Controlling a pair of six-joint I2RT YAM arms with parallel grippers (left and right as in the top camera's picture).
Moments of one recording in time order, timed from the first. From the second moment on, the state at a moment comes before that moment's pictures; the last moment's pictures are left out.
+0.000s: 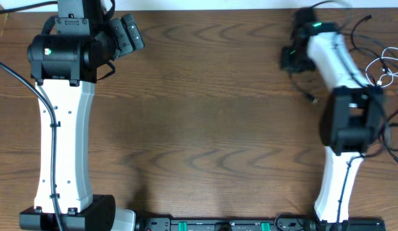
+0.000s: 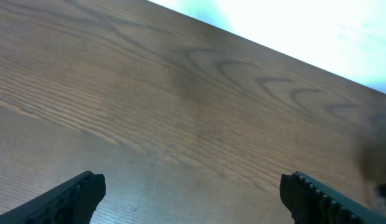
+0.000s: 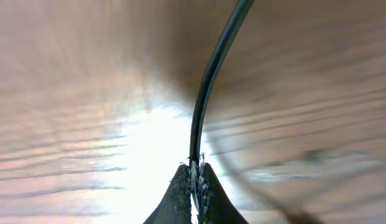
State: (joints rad) left arm -0.06 1.63 2.02 -1.23 -0.06 -0.38; right arm 0.01 2.27 1.99 -1.02 -0.03 0.24
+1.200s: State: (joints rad) left arm -0.06 1.63 2.02 -1.23 -0.06 -0.38; right arm -0.19 1.67 2.04 -1.16 -0.30 -0.05
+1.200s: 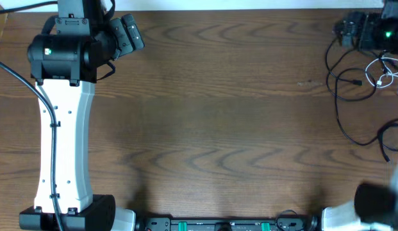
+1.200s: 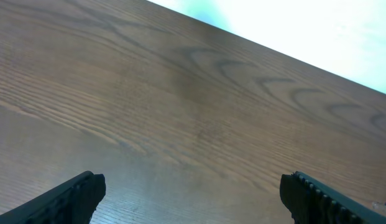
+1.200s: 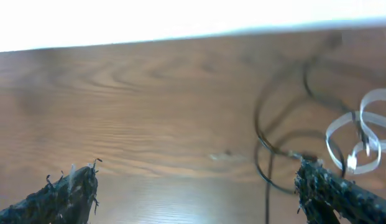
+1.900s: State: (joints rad) left arm -0.06 1.63 2.02 -1.23 -0.06 -0.38; right arm -0.08 1.52 2.04 -1.05 -0.29 -0.06
